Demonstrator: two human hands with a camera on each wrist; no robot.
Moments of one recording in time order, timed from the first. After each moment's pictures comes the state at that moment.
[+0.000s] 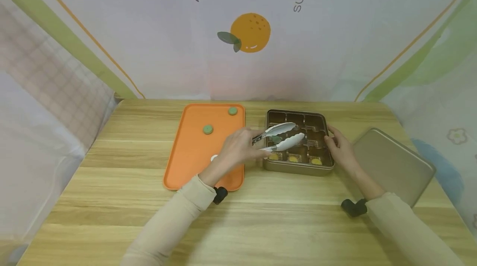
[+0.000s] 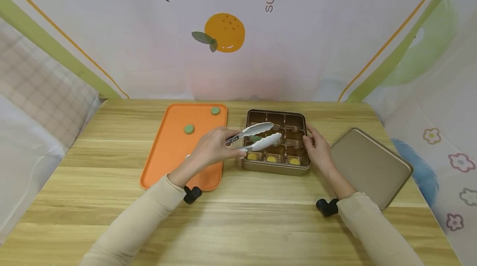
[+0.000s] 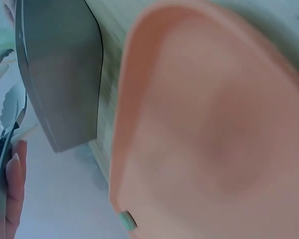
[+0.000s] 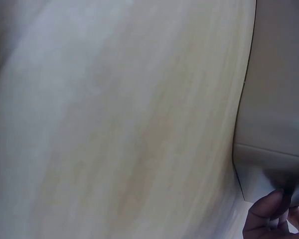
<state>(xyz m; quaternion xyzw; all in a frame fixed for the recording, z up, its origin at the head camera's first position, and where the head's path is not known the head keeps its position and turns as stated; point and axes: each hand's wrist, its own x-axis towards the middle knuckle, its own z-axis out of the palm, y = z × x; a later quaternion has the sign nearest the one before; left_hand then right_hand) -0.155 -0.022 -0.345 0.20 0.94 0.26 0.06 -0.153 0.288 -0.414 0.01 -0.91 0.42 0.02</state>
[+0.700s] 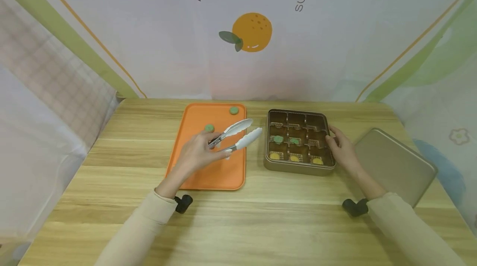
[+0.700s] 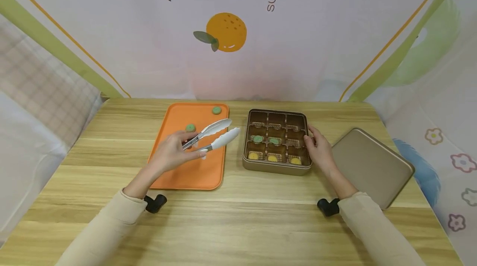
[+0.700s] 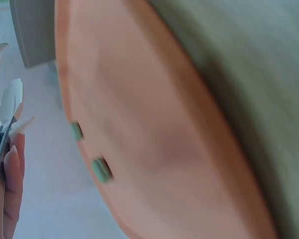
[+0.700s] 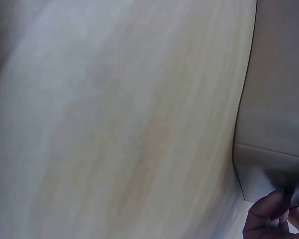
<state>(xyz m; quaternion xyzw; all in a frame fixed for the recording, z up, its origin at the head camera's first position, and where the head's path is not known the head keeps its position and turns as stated) -0.140 -0.116 -0.349 0.11 0.94 0.31 0.05 -0.151 0.287 -0.413 0.01 -0.91 0.42 0.02</state>
